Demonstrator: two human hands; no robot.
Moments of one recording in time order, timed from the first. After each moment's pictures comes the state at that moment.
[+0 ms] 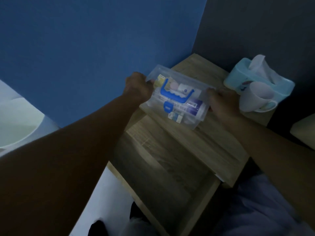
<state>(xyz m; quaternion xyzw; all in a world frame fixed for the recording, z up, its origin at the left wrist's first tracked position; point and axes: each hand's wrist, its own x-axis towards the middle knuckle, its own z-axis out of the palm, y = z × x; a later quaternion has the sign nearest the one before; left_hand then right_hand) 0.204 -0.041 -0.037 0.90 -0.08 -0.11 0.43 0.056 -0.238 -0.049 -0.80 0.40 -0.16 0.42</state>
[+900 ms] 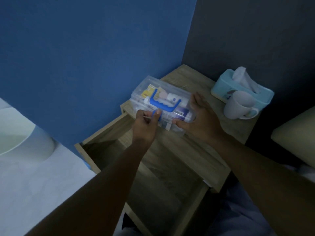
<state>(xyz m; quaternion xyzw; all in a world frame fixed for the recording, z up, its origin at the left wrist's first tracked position) 0.106 -0.054 -0.082 0.76 -0.04 -0.14 0.63 0.033 -0.219 -0.047 -0.96 0.20 -0.06 0.18</state>
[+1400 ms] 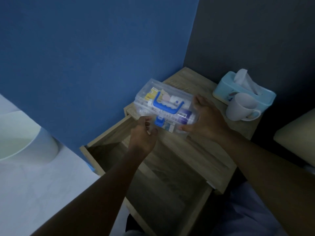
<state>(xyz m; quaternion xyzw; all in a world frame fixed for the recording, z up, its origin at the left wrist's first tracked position) 0.108 -0.026 -0.097 0.85 -0.14 -0.14 0.48 0.036 -0.223 -0.031 -0.97 0.20 0.01 0.17</state>
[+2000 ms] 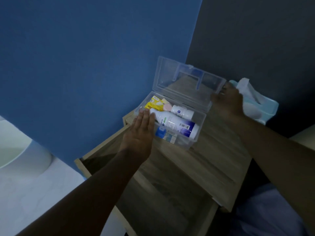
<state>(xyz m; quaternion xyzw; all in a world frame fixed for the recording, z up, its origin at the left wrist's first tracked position) 0.144 -0.022 -0.086 0.92 -0.40 -0.01 0.00 0.081 -0.279 -0.010 -0.84 0.36 -0.24 0.32</state>
